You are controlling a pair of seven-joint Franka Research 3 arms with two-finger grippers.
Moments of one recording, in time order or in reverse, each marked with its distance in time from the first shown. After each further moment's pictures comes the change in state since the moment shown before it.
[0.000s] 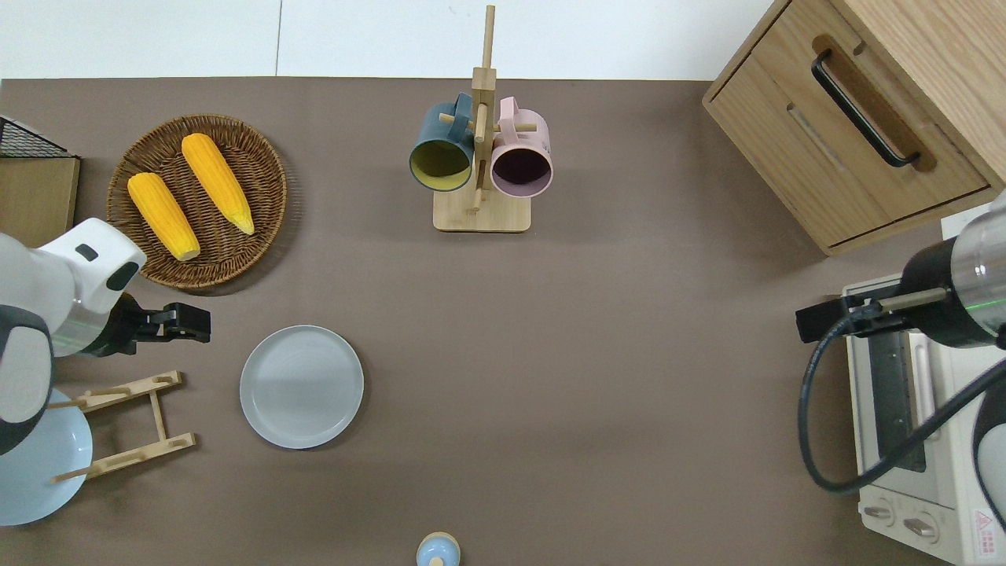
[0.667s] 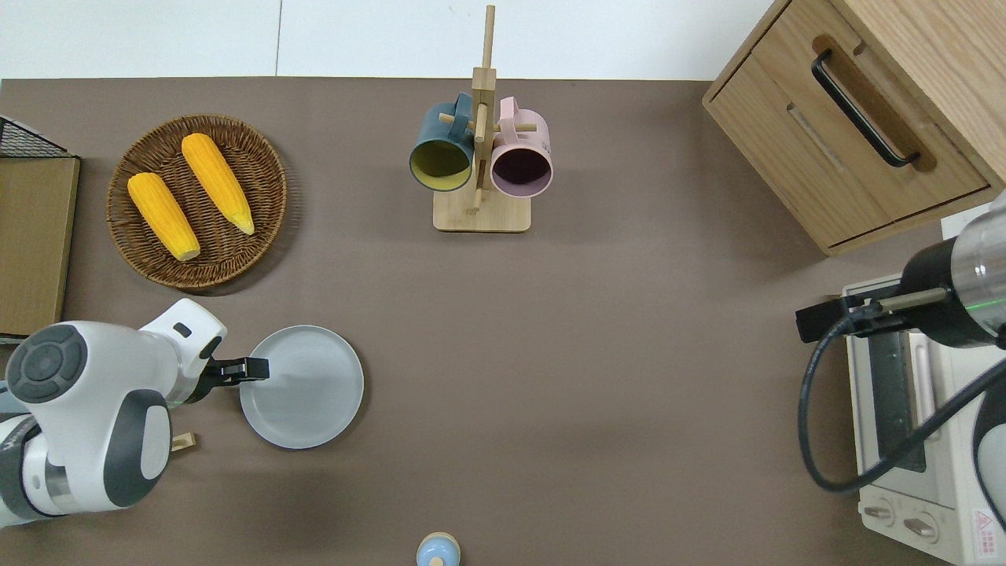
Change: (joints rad) left arm -0.001 -0.014 -0.023 -0.406 0.000 0.460 0.000; right arm 0.000 0.000 0.000 0.000 0.000 0.000 0.000
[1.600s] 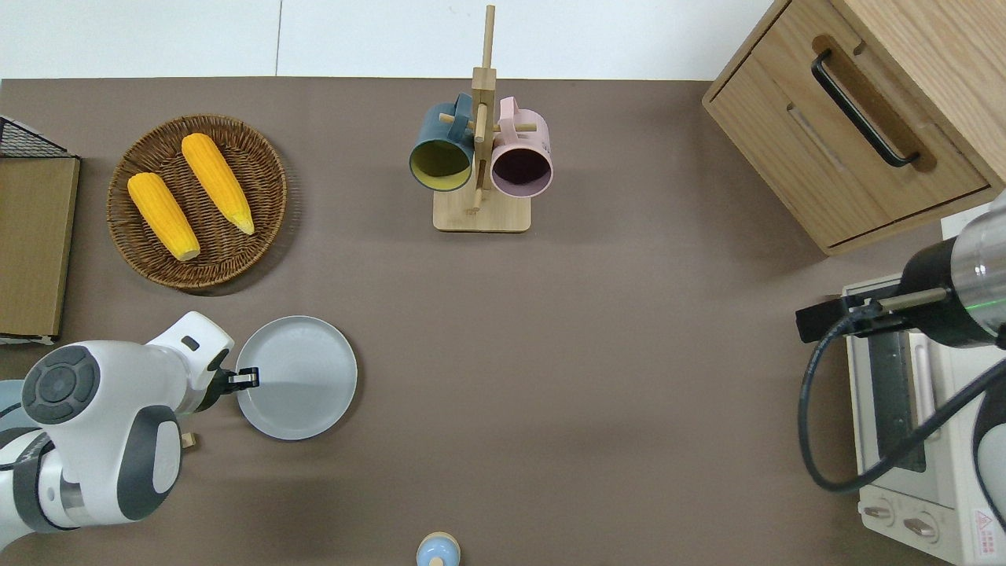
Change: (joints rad) left arm -0.001 -0.013 -0.004 -0.061 -0.001 0.079 0.000; right arm 0.000 0.000 0.000 0.000 0.000 0.000 0.000
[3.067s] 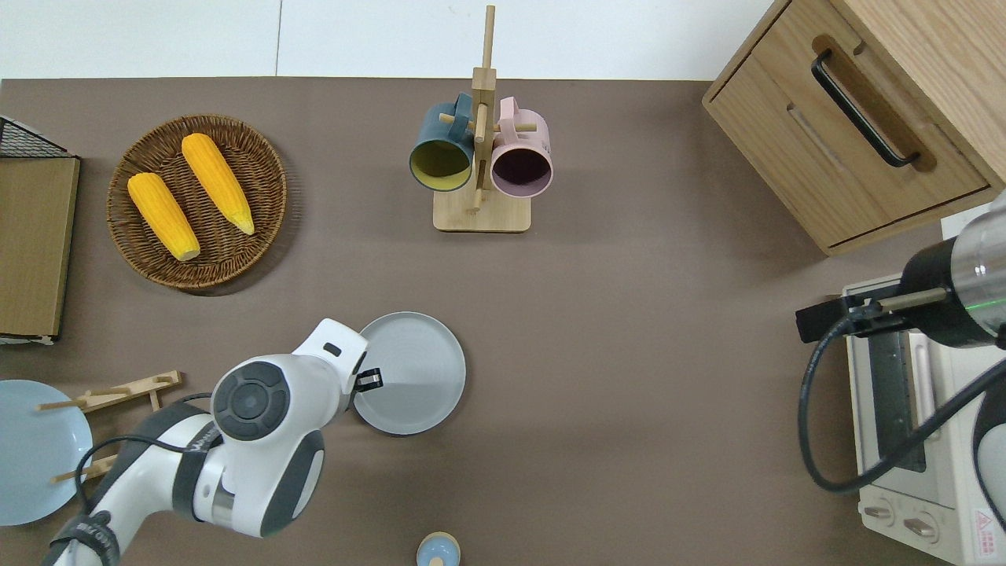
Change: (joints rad) left arm -0.366 0.045 -0.005 0.024 0.000 0.050 -0.485; right arm 0.000 0.000 0.000 0.000 0.000 0.000 0.000
